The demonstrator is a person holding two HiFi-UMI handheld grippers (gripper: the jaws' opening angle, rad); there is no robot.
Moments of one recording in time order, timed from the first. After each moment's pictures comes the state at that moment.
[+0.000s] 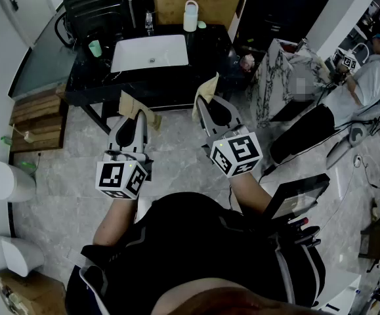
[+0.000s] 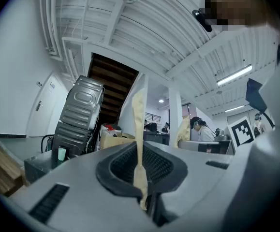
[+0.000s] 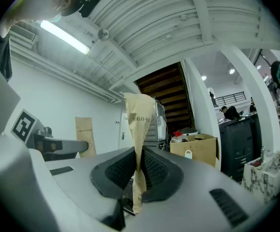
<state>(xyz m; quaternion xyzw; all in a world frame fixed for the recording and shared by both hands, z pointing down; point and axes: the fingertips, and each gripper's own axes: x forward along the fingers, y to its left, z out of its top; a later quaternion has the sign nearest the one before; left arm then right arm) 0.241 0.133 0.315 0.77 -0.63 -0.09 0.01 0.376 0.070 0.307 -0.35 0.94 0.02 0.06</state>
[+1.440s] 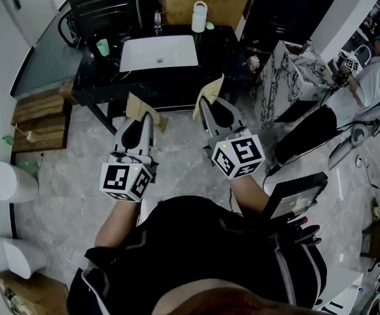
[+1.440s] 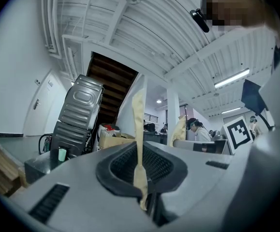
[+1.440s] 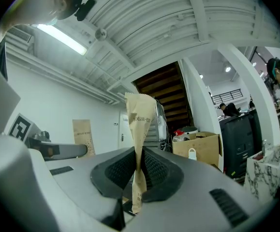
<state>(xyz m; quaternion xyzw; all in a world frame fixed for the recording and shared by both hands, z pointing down) 0.212 0.143 0.315 0.79 -0.61 -0.09 0.01 0.338 0.079 0.305 -0.36 0.93 0.00 0.07</state>
